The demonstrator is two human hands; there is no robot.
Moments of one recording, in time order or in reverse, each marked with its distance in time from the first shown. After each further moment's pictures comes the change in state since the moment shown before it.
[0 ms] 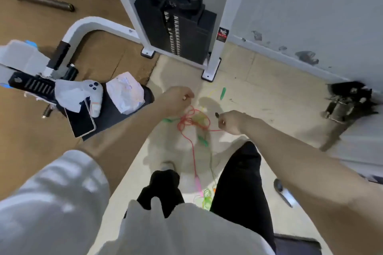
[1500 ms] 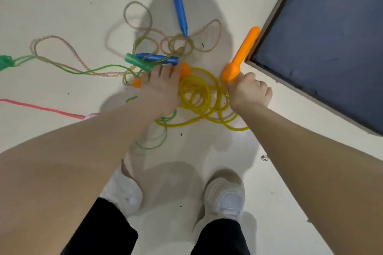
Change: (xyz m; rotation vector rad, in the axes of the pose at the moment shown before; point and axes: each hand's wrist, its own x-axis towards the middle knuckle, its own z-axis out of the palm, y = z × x) left_hand 0.015 -0.196 0.812 1.179 -0.572 0.777; right_hand 0.171 0.145 0.855 1.312 0.368 1.354
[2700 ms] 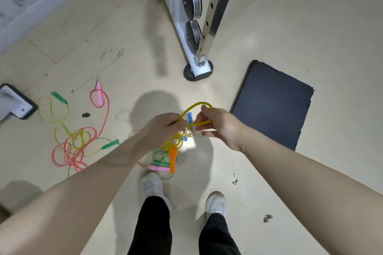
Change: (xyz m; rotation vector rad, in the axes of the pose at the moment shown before) left_hand -0.263 -0.054 -0.393 -0.944 0.049 0.220; right_hand -0.302 -0.127 -0.387 1.068 -0.509 -0.217
